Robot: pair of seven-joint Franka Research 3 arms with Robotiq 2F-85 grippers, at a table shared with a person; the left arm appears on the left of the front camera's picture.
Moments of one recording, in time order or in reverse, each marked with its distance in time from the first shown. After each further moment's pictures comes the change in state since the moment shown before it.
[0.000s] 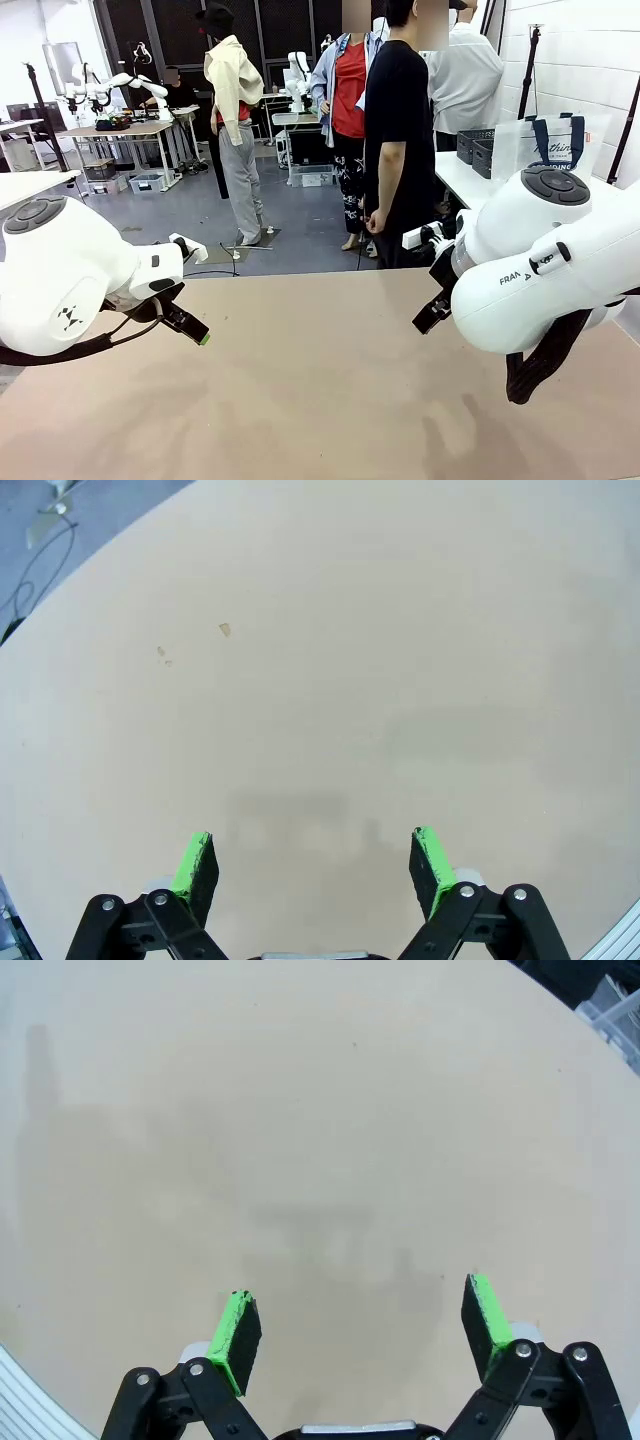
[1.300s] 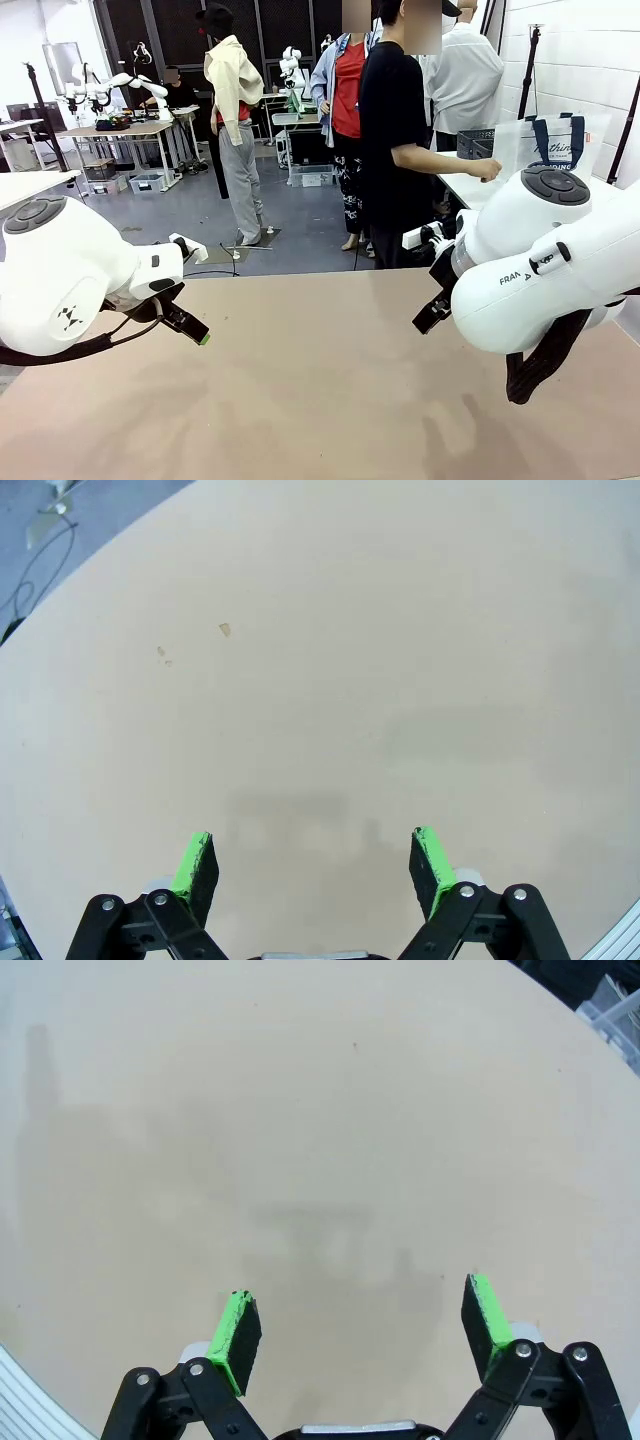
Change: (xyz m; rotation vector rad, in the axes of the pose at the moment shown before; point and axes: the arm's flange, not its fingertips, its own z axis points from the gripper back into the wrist) left arm 0.000 0.000 0.000 0.000 0.000 0.000; right arm 0.000 0.000 0.000 0.000 0.000 0.000
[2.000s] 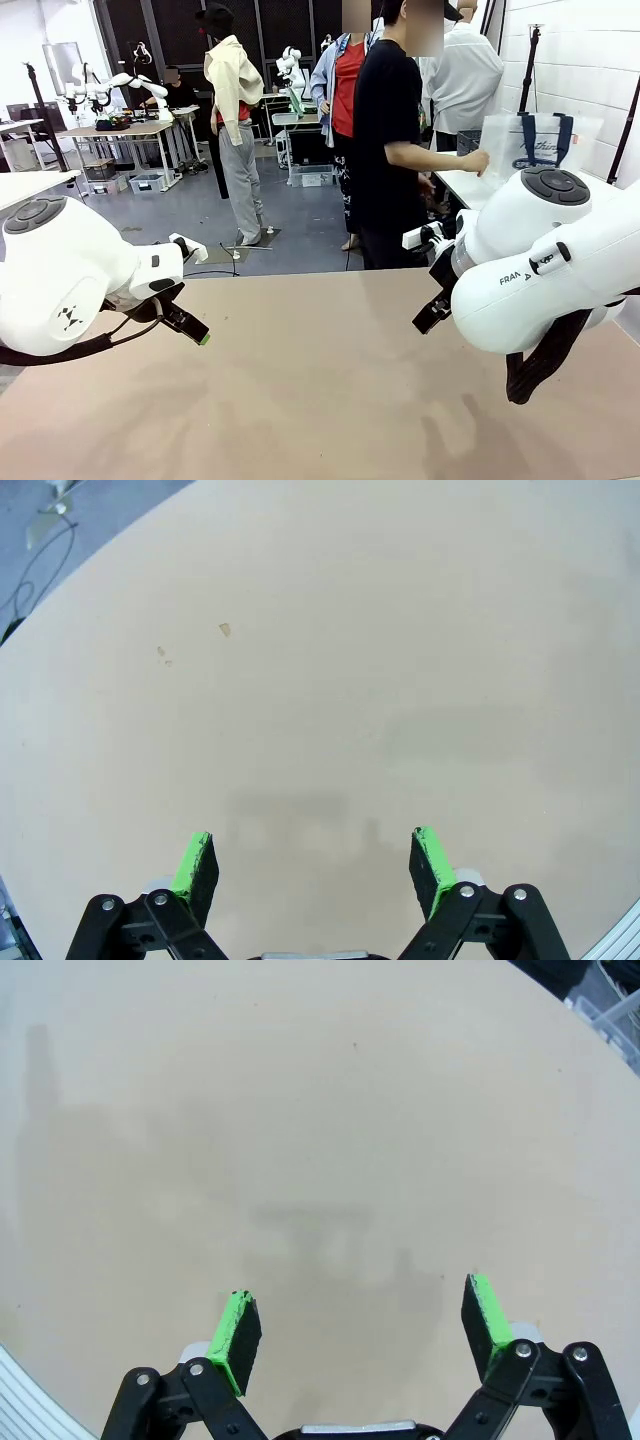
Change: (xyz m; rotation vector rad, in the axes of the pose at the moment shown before) left arm 0.000 0.000 0.000 0.000 0.000 0.000; right arm 0.000 0.000 0.000 0.000 0.000 0.000
